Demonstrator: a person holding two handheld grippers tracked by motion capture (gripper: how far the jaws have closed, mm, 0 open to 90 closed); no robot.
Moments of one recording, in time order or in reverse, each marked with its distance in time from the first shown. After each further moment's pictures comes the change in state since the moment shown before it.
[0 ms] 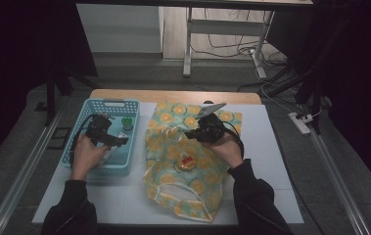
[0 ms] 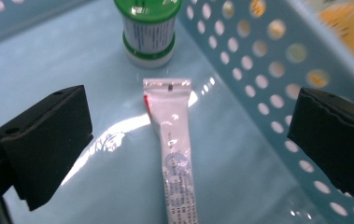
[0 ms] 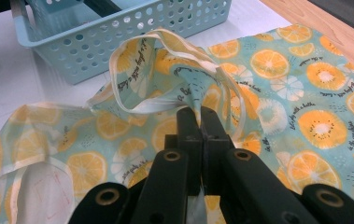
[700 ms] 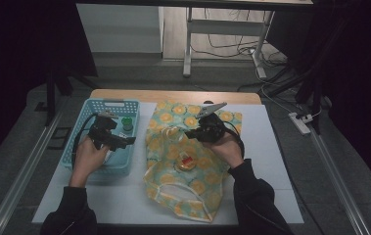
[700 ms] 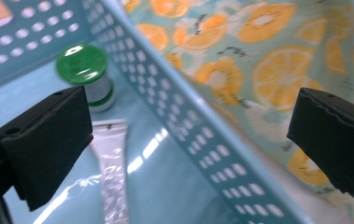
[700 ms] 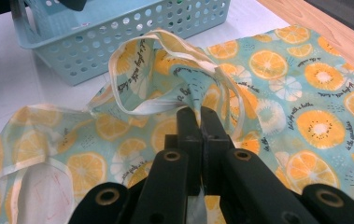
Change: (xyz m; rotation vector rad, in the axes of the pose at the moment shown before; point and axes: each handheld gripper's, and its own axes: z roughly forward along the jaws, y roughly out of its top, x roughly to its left) left arm -0.035 0.007 -0.036 -0.161 -0.070 0.057; right arm -0.001 0.000 -0.001 -0.002 0.000 0.002
